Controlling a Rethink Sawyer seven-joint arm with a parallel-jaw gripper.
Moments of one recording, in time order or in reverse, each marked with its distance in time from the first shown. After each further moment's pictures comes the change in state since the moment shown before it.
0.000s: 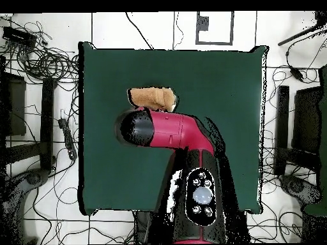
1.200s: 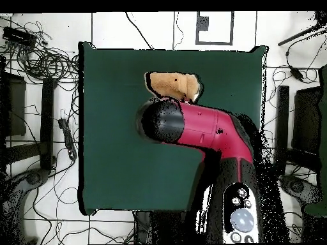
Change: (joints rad) arm -0.100 -0.106 0.012 -0.033 -0.016 0.052 0.000
